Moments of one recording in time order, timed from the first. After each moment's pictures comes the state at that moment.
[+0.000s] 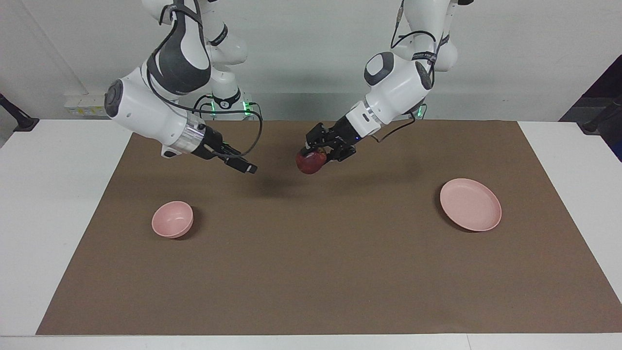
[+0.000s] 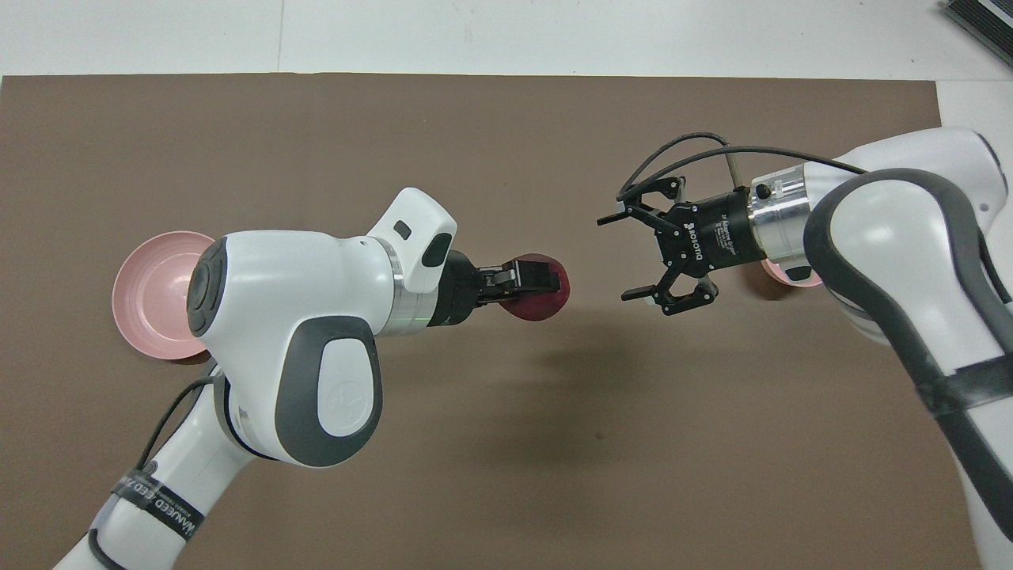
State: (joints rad) left arm -0.44 0.10 -0.17 -1.91 -0.87 2.38 -0.13; right arm 0.08 0.20 0.07 -1.81 0.94 1.88 0.92
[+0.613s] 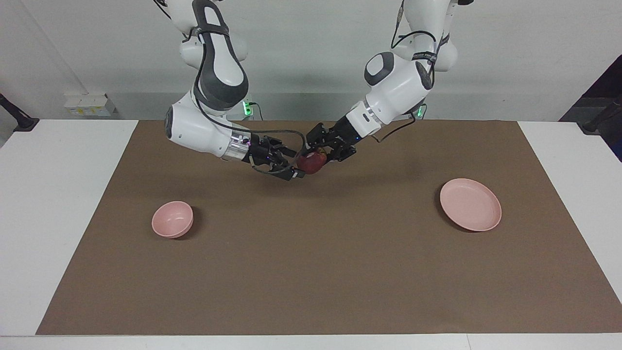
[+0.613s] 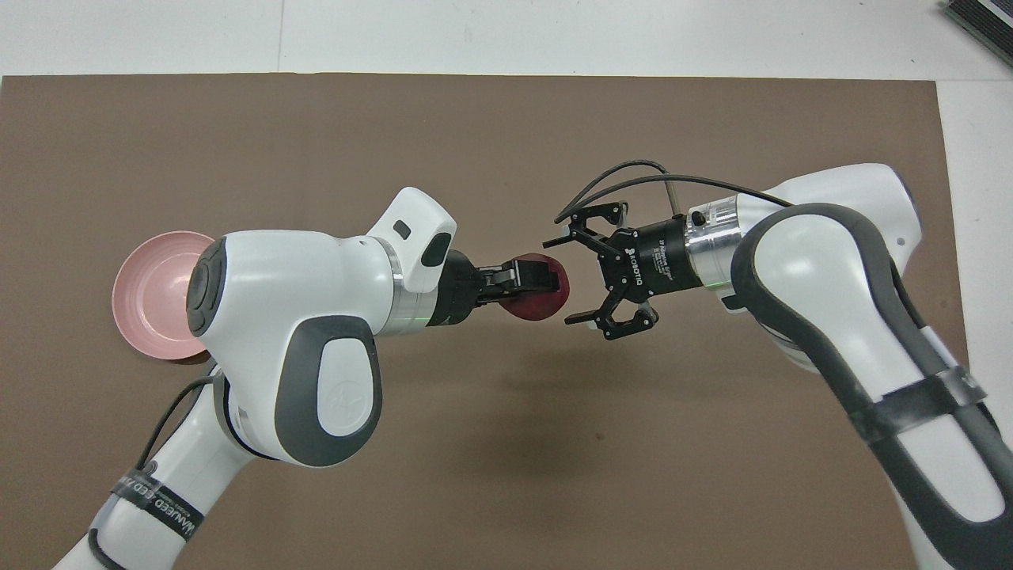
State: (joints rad) left arm -0.44 0.10 -0.17 -1.91 -0.87 2.38 -0.13; right arm 0.18 0.18 0.07 -1.89 1.03 1.95 0.95
